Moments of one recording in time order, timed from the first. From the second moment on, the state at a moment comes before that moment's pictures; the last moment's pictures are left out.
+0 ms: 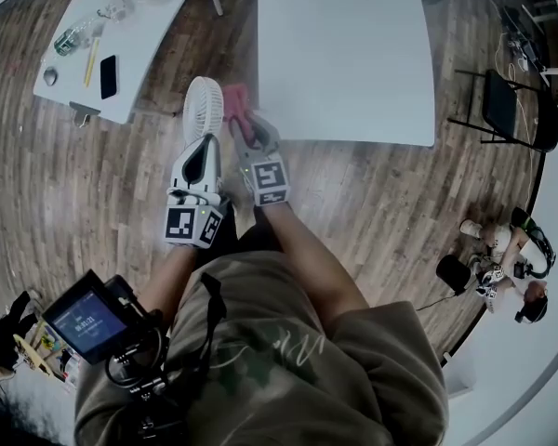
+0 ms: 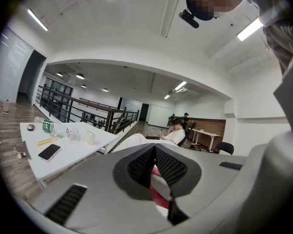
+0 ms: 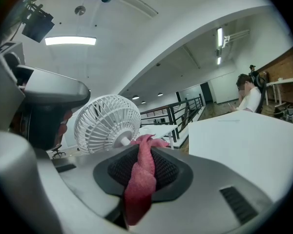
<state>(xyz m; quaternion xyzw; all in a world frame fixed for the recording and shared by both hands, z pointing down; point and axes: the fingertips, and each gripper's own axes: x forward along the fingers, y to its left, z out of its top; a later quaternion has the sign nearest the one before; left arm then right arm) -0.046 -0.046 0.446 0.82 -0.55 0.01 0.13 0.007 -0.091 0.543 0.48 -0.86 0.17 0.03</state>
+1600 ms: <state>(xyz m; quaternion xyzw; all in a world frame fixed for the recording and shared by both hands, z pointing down) -0.031 -0.049 0.453 0.83 -0.54 0.02 0.14 0.033 -0.092 0.577 0.51 -0.84 0.18 0.07</state>
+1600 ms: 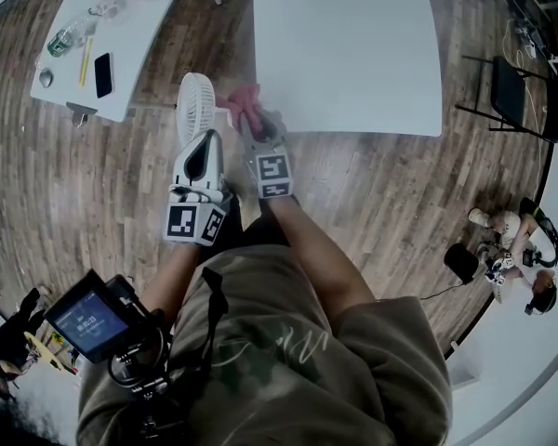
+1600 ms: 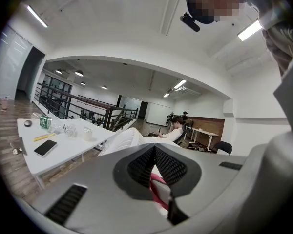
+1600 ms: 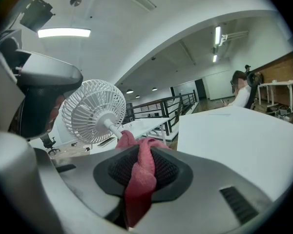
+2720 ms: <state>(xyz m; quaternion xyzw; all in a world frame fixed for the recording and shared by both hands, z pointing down) -0.039 -0.042 0.465 0.82 -0.55 0.02 0.15 0.039 -0.091 0.621 0.51 -0.83 0.18 0.11</state>
